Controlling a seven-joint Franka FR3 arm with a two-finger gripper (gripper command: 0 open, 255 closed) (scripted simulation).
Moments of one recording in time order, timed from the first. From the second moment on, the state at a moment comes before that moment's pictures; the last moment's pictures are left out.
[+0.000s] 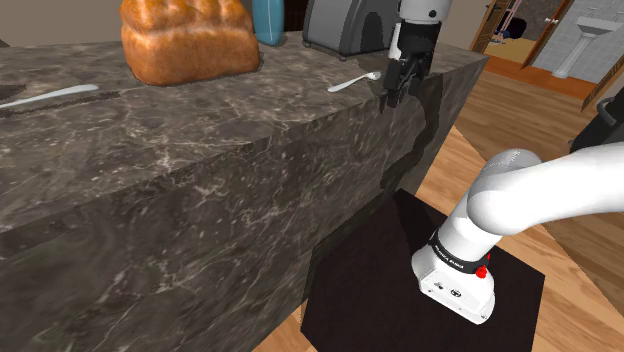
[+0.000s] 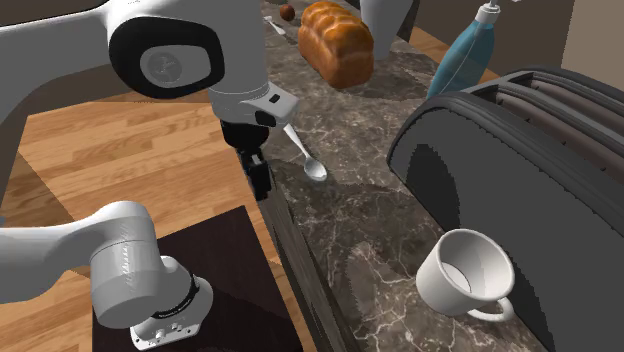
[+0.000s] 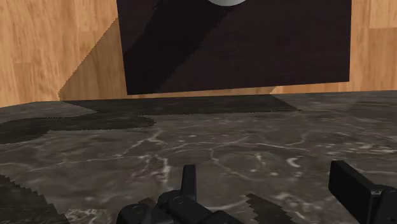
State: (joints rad) arm 0.02 -0.82 0.04 -2.40 -0.06 1.50 0.08
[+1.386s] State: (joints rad) arm -0.01 -0.43 -0.10 -2.07 -0.01 1.48 -0.03
